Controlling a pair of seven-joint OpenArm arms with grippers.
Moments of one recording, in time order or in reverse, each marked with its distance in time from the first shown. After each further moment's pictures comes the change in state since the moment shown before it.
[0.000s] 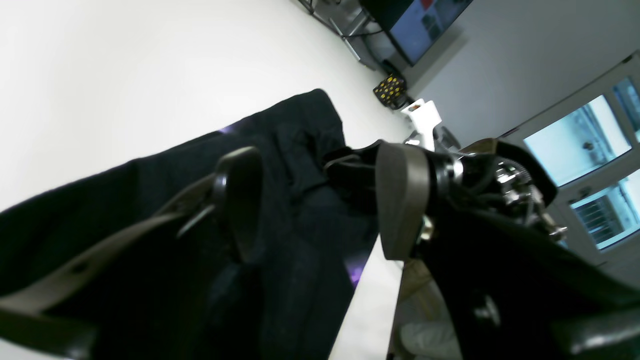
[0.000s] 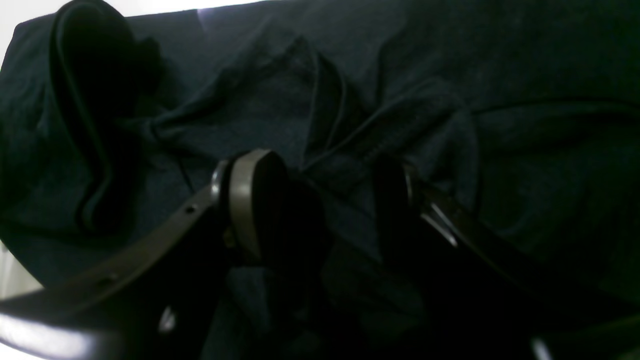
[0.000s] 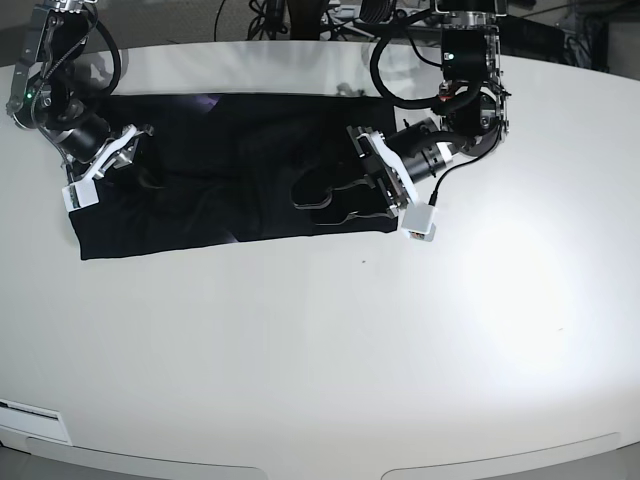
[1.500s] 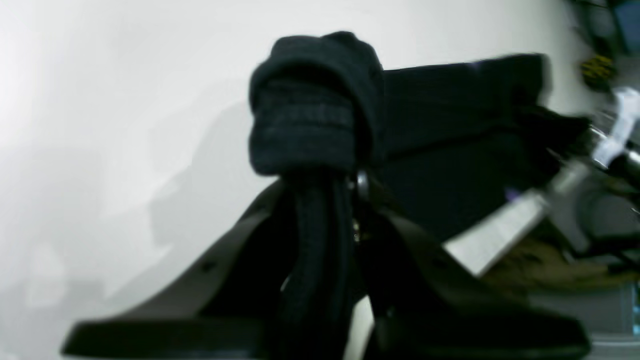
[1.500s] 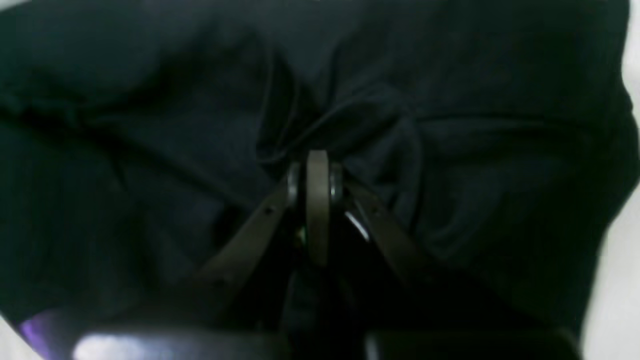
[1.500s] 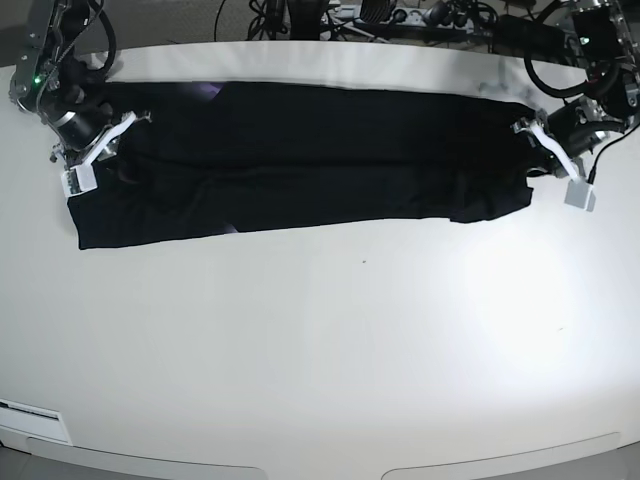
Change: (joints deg) left arm 9.0 -23.0 -25.9 3.3 -9.1 9.2 13.1; right arm -2.5 -0.1 0.0 -0.1 -11.9 -0.3 13.0
